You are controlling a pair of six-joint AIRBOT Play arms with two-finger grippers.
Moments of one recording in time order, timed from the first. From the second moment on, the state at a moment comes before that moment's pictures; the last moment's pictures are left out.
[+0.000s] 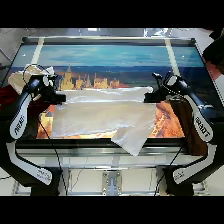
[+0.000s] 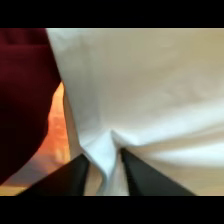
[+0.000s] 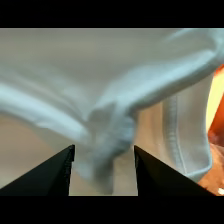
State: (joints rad) left arm 0.05 -1.74 1.40 1.60 -1.16 -1.51; right arm 0.00 -1.71 1.37 -1.19 1.11 1.27
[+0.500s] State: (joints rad) left arm 0.25 -1.13 1.11 1.61 -1.17 -1.60; right arm -0.26 -1.30 1.46 -1.33 1.56 1.30
